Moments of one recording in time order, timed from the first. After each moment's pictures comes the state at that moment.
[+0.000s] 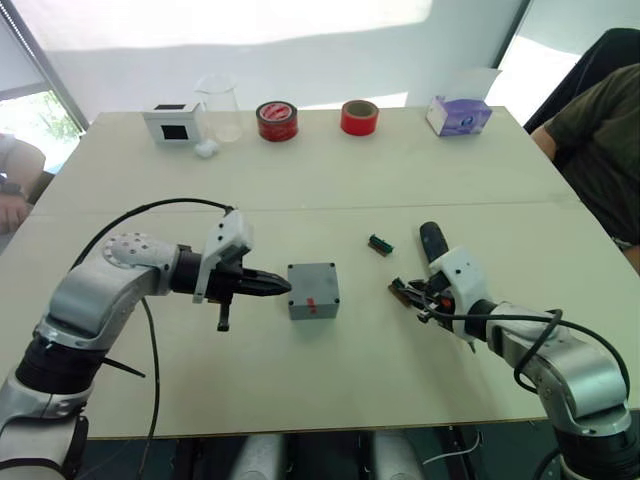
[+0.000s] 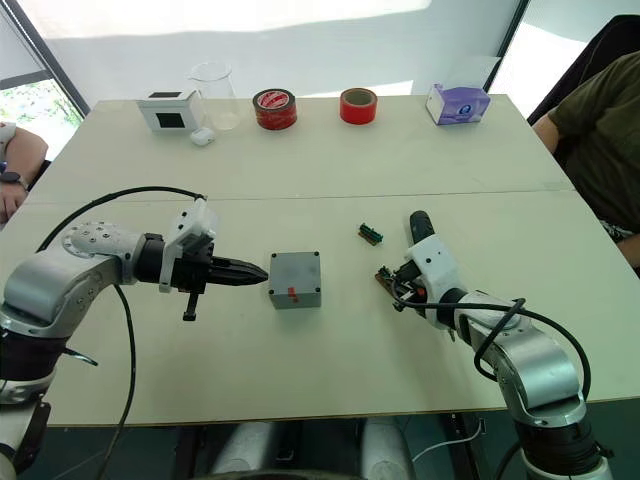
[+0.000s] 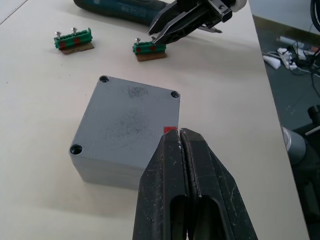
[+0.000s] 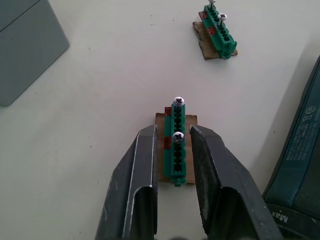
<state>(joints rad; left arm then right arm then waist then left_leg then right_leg) -0.50 0.82 -0.10 -0.29 -0.55 0.76 -1.20 -0.14 -0.58 -0.06 -0.59 0.36 1.04 0.44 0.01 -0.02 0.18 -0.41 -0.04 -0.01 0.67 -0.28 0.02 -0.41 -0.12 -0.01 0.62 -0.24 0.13</state>
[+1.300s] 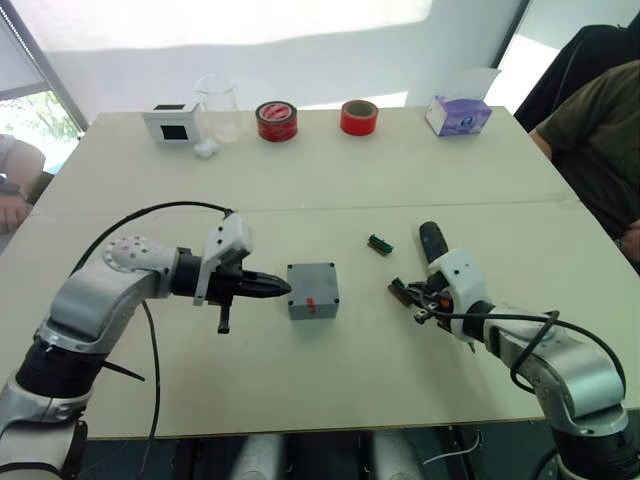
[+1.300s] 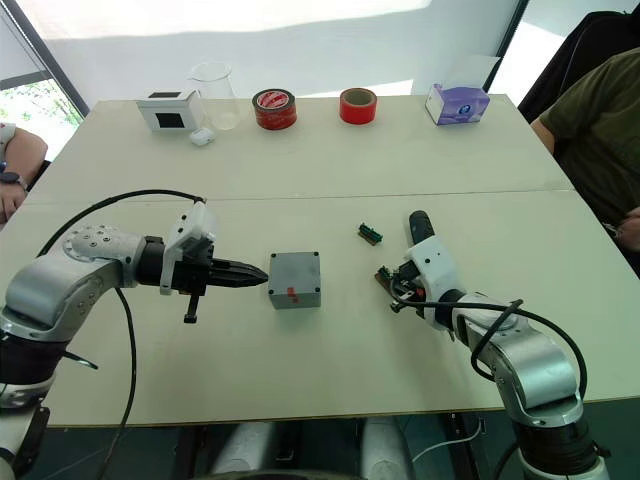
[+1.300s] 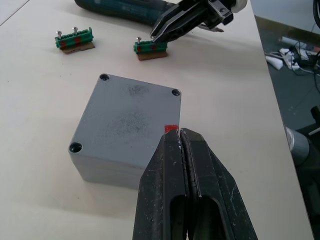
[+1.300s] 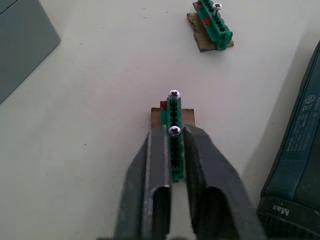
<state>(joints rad) -0.48 0.82 -0.10 -0.29 -0.55 0.73 -1.18 -0.14 -0.56 -0.05 -0.59 0.37 1.06 0.42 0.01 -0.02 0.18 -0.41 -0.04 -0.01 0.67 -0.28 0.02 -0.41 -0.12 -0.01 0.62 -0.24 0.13</state>
